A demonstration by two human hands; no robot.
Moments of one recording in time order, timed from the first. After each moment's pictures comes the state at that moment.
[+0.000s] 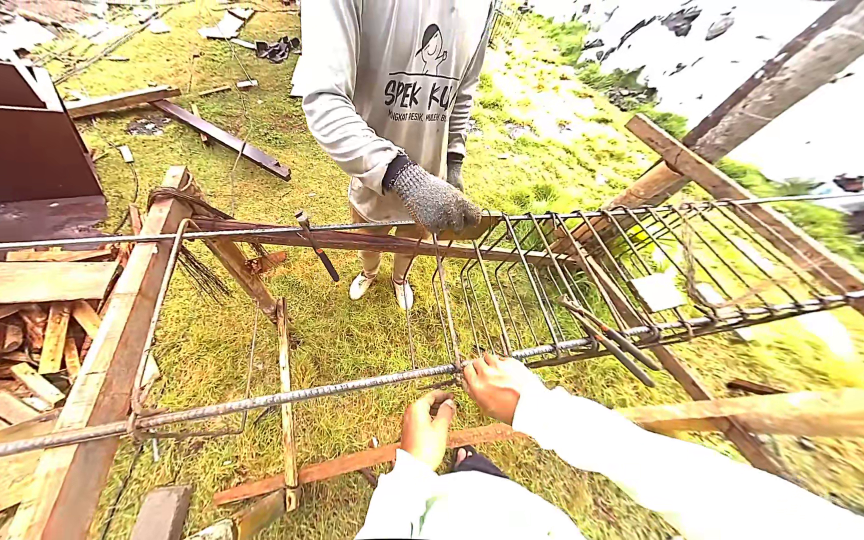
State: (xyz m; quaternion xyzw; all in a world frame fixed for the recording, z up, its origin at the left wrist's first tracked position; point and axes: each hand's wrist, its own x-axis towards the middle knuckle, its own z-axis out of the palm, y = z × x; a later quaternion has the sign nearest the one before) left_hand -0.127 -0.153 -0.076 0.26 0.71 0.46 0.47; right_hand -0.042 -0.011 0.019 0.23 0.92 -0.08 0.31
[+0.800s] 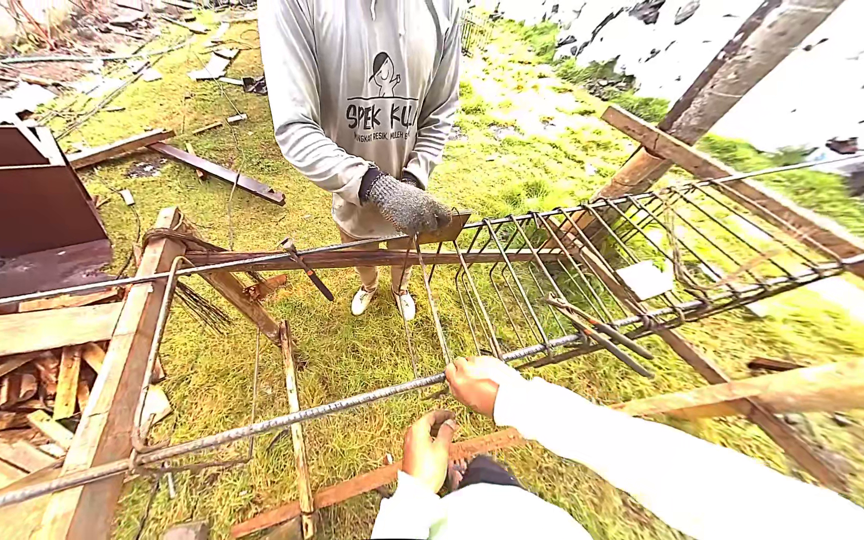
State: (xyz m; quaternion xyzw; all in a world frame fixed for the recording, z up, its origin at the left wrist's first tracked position) left_hand -0.117 -0.159 -0.080 0.27 0.72 0.42 0.47; right_hand -0.059 -0.003 0.024 0.23 0.91 -0.13 0.32
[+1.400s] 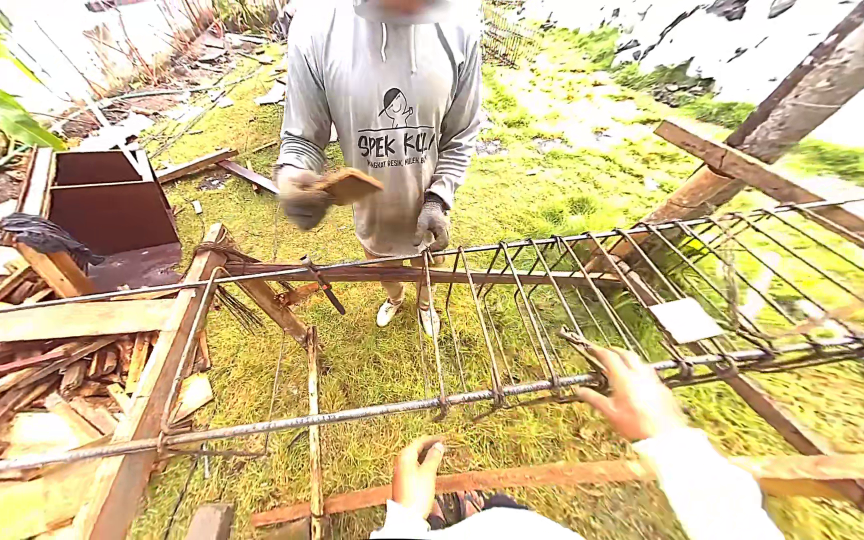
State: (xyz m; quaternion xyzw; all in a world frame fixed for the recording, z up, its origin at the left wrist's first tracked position) left_hand -0.098 -0.156 -0.068 0.15 0.76 0.46 0.45; right_hand 0.122 0.116 0.022 0.50 0.84 -0.20 -0.02
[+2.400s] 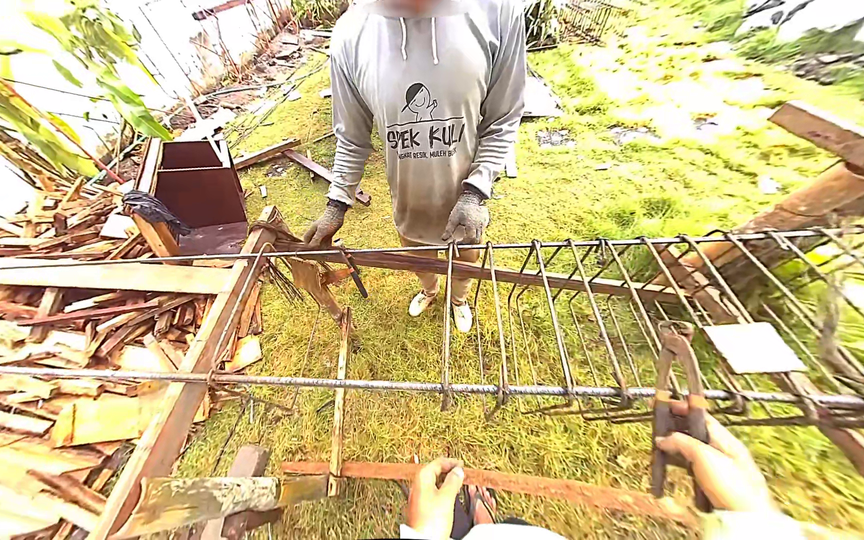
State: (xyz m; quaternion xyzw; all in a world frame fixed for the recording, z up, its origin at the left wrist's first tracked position) left_hand -0.021 -0.169 -0.067 0.10 0.77 0.47 0.42; right_hand 0.185 0.109 0.005 0.54 0.58 -0.55 -0.24
